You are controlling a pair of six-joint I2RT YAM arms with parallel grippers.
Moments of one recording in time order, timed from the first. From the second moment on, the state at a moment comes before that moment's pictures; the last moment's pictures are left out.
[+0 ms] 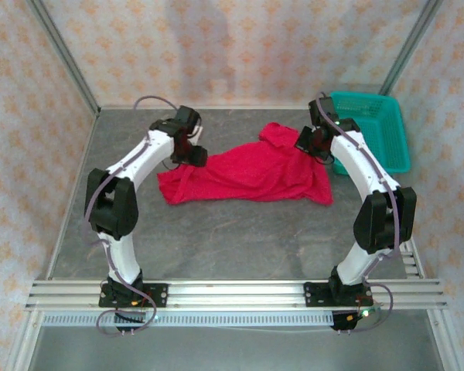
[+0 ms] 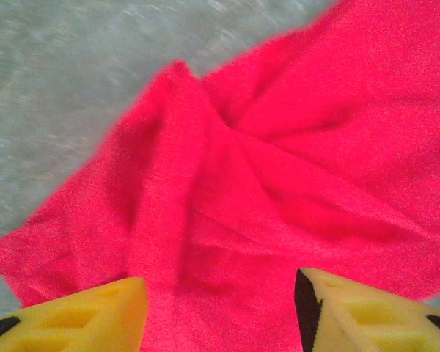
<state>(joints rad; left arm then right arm) -0.32 1.89 1.61 -0.94 0.00 -0.14 0.19 1.69 1.54 -0.90 0.01 0.64</state>
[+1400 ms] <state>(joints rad) -0.36 2.14 1.75 -1.02 -0.39 0.05 0.19 1.69 1.53 -0.88 -0.03 0.63</state>
